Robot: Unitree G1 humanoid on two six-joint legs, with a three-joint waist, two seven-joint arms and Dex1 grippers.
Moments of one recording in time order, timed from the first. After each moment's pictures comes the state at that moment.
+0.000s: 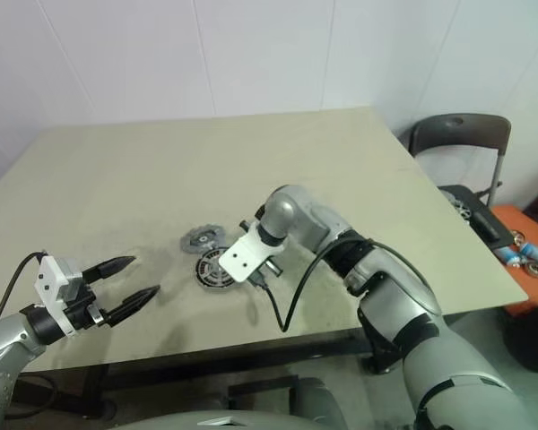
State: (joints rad) left arm 0.33 0.63 0.37 -0.35 -0.53 0.22 -0.91; right arm -0.99 -0.29 0.72 0.51 -0.35 -0.25 1.42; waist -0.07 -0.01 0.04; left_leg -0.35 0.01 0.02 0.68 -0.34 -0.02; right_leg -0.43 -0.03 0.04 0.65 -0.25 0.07
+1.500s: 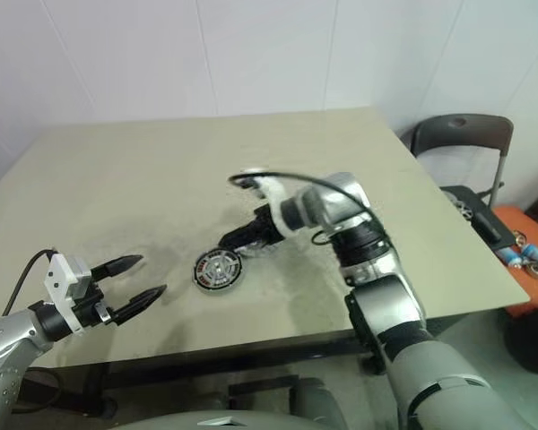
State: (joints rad) left arm 0.31 0.63 0.33 -0.34 -0.51 0.23 -0.92; right arm -0.98 -0.21 0.14 0.27 0.17 1.47 1.05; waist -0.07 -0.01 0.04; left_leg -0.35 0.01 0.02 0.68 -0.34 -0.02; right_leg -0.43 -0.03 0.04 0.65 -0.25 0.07
